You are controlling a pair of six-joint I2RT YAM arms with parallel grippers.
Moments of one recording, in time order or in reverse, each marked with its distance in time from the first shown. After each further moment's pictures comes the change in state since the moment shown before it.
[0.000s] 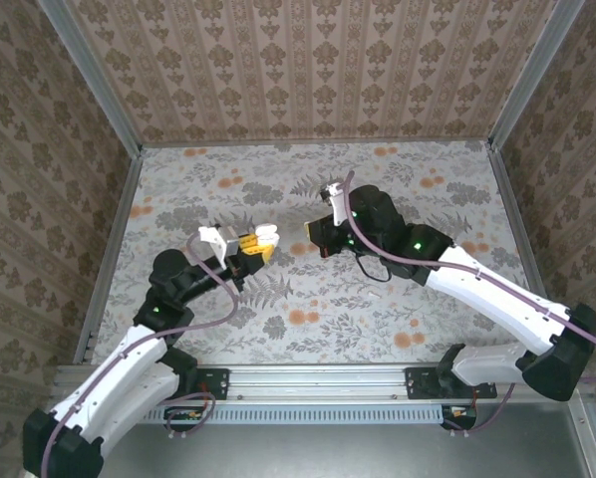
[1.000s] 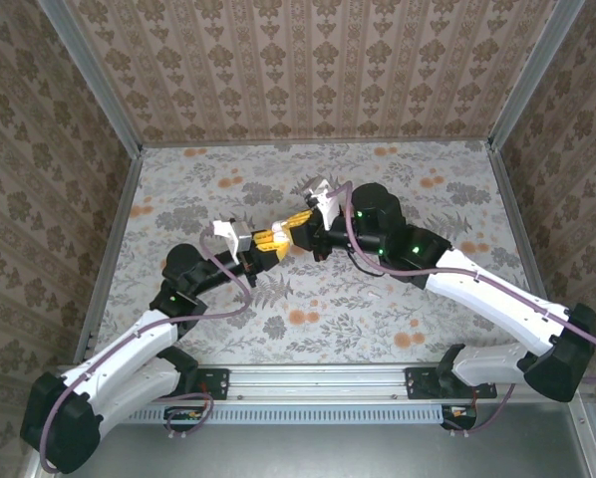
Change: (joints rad) left arm -0.078 0.151 0.011 0.236 0.030 -0.061; right arm 0.016 0.012 -0.027 0.238 -0.242 -0.239
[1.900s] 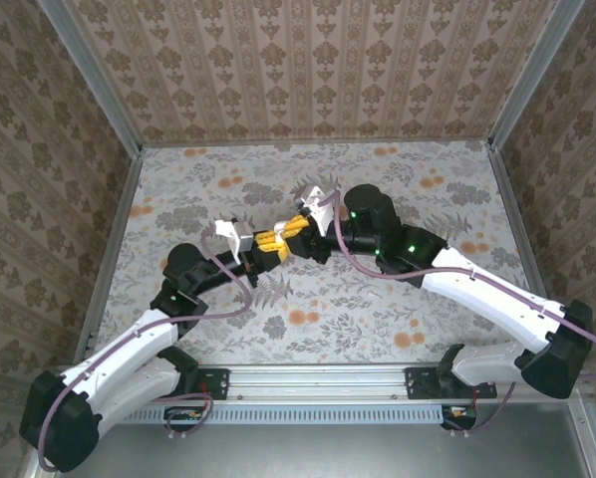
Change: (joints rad) left arm -0.017 0.003 0.012 -0.005 -0.002 -0.007; right arm 0.013 0.019 0.018 -0.051 -0.016 -0.120
